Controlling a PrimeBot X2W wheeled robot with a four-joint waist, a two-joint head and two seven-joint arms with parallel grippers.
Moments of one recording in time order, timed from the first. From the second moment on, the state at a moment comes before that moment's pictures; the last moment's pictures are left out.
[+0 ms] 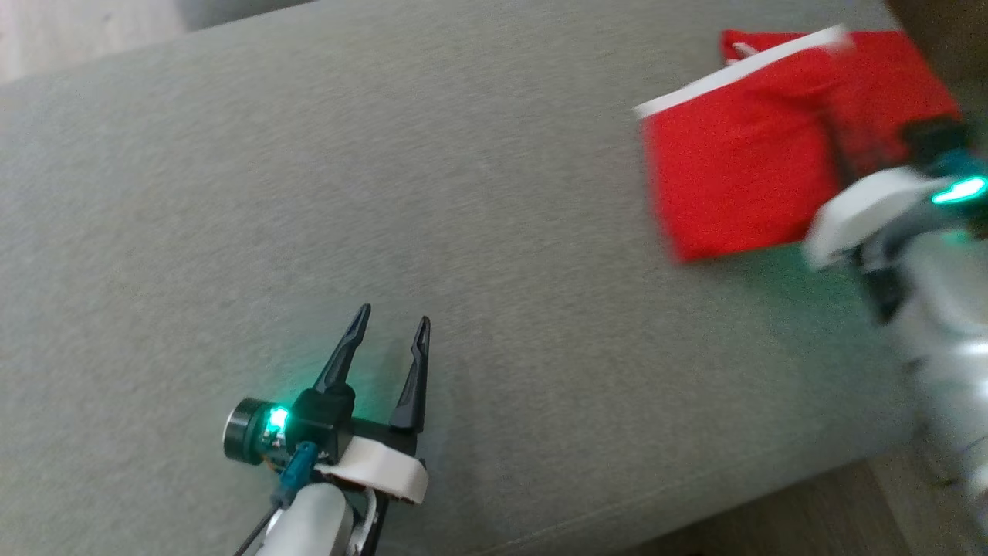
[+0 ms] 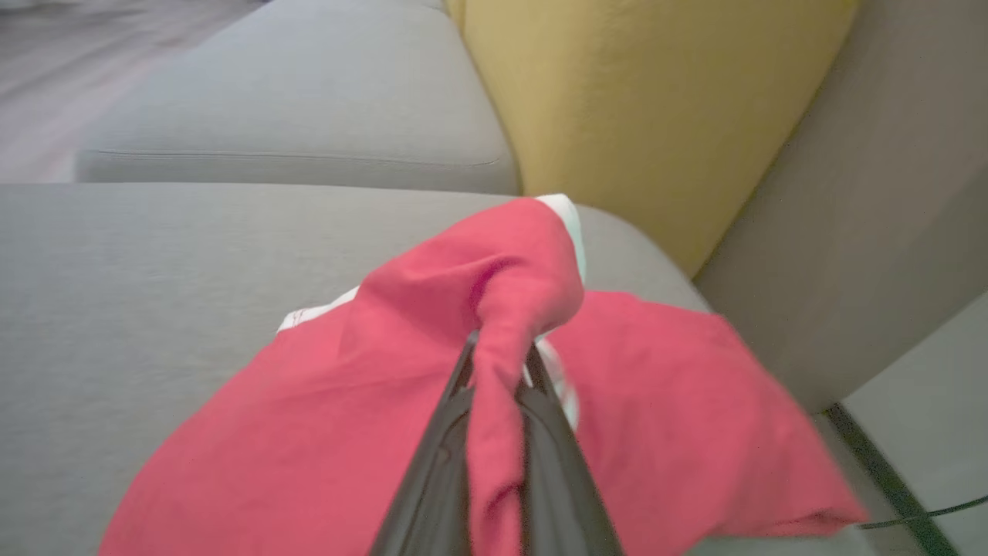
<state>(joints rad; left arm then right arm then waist) -0.20 0.05 -0.38 0.39 -0.16 0.01 -0.26 -0.82 -0.28 0.31 1.06 0.25 0.12 -0.23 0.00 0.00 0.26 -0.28</state>
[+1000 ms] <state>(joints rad) -0.21 0.05 -0.25 0.36 -0.15 0.07 -0.26 -0.64 -0.09 -0.16 0.69 -0.07 0.12 -0.25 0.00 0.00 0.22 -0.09</state>
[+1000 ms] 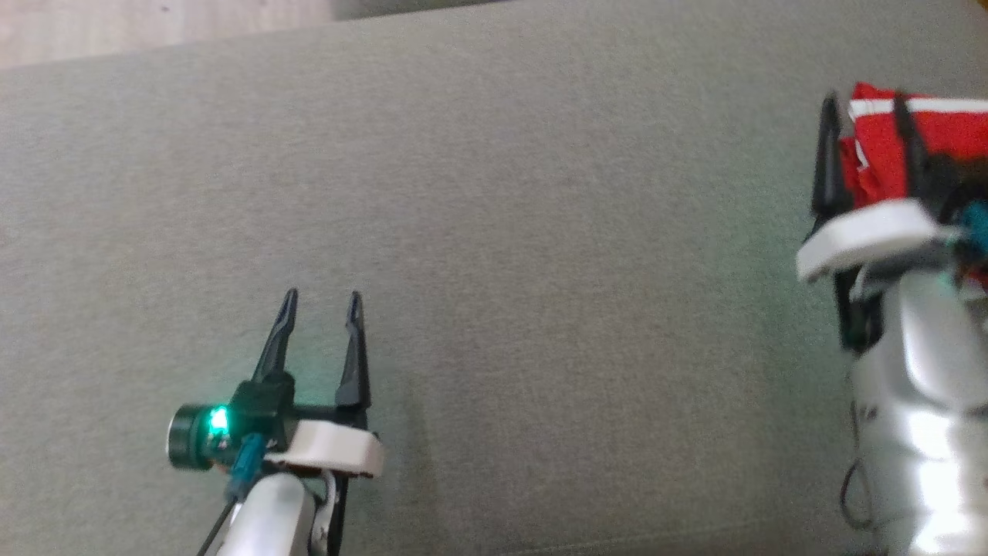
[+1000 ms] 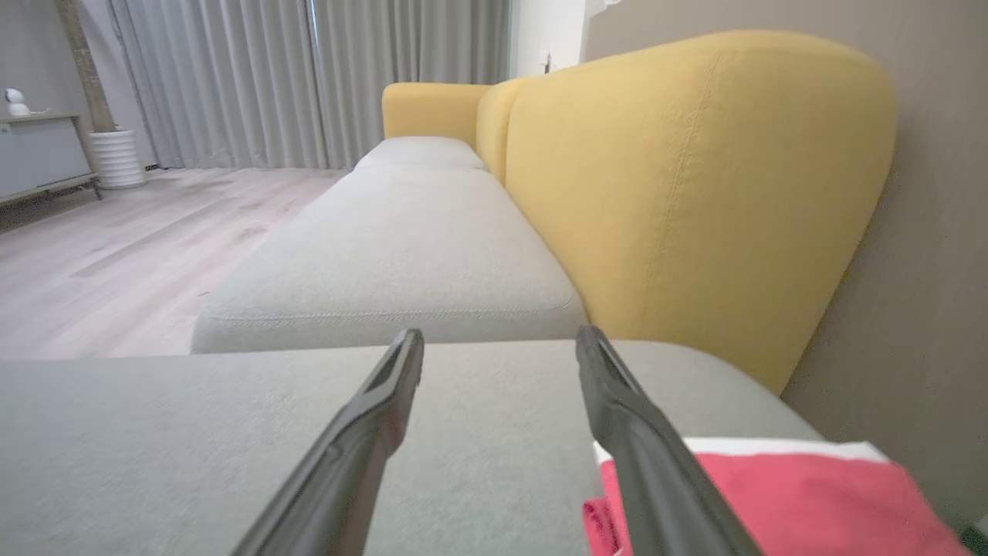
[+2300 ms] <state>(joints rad) -0.03 0.04 -0.07 0.37 -0.17 0.05 -0.26 -0.21 -0.05 0.06 0.59 0.19 0.12 -0.25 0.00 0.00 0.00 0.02</state>
